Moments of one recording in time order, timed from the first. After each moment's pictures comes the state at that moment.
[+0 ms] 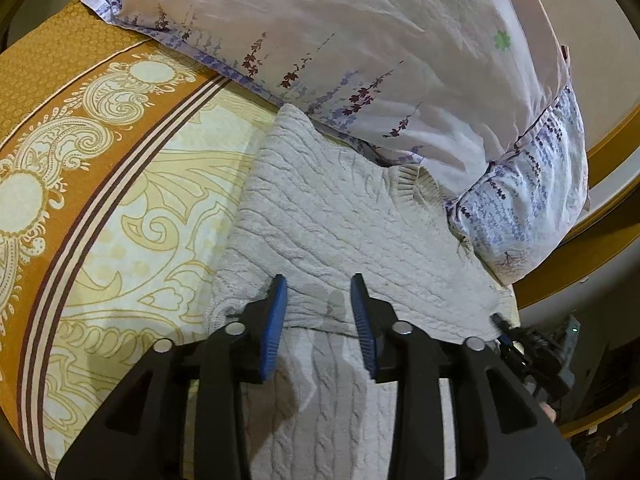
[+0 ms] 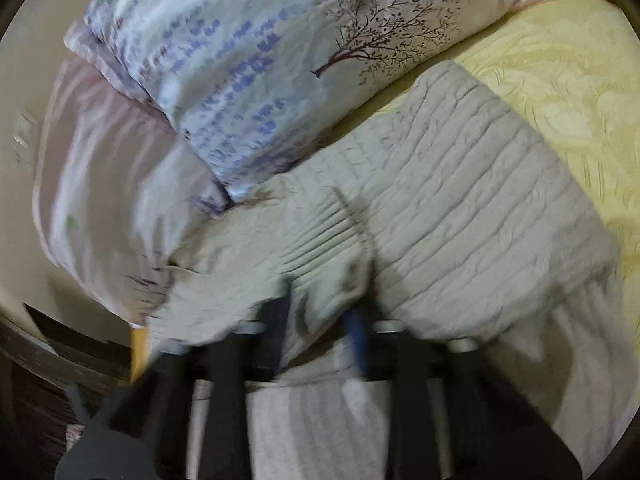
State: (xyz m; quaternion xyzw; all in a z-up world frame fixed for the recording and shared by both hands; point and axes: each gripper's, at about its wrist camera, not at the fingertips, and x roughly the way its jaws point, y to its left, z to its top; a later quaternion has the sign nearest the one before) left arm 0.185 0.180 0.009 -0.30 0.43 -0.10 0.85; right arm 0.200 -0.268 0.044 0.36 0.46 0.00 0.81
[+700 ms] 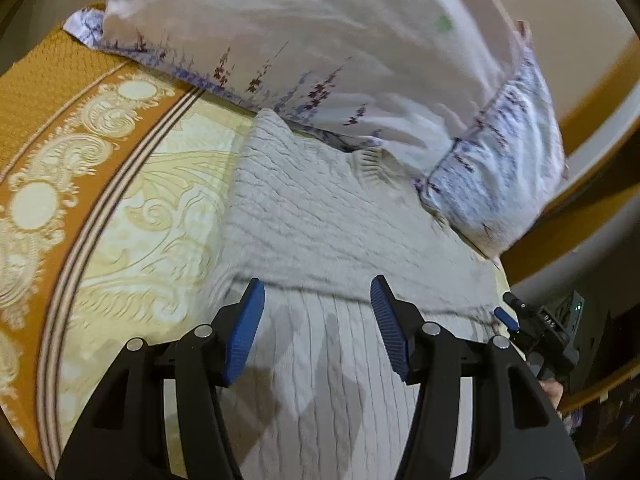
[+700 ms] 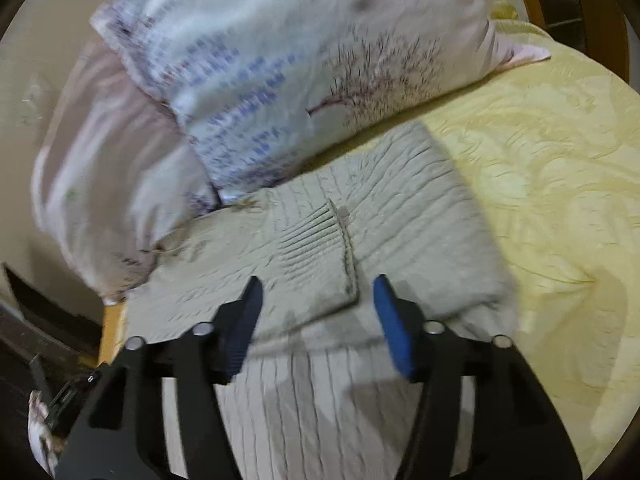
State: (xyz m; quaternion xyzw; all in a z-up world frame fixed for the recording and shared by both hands) left arm 0.150 0.177 0.032 -0.25 0.42 -0.15 0.86; right arm 0.149 -0.299 0.088 0.30 0.45 0.01 0.84
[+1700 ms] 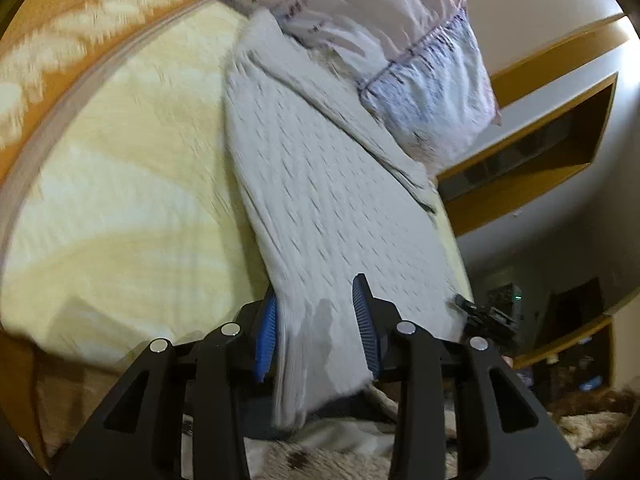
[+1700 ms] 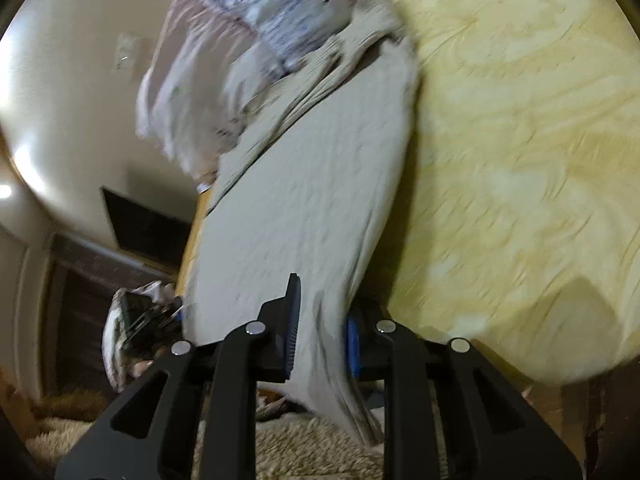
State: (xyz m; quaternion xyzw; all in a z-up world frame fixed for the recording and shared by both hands) left arm -0.024 0.182 -0.008 -0.32 0.45 -0.26 0.80; right arm -0.048 -0.321 0.064 0.38 0.51 0.21 0.74
